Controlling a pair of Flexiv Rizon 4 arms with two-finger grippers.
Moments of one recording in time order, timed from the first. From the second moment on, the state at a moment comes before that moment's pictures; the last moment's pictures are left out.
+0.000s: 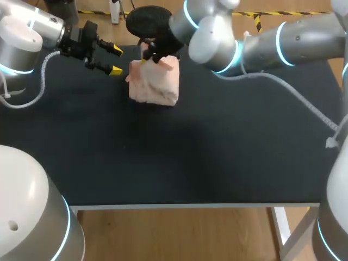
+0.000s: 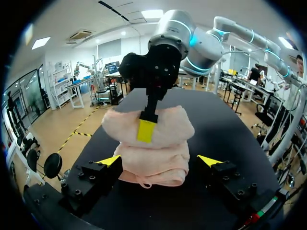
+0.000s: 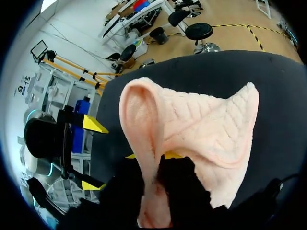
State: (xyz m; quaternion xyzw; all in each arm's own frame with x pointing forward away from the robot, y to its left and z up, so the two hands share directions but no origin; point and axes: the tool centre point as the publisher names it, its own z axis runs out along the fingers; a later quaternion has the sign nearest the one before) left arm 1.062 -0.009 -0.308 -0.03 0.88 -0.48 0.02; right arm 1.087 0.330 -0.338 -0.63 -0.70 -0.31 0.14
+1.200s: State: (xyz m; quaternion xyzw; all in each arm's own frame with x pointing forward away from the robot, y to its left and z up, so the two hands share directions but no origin) left arm 1.062 -0.009 -0.308 -0.03 0.88 -0.48 0.02; right arm 1.050 0.282 -0.335 -0.64 -0.74 -0.20 -0.05
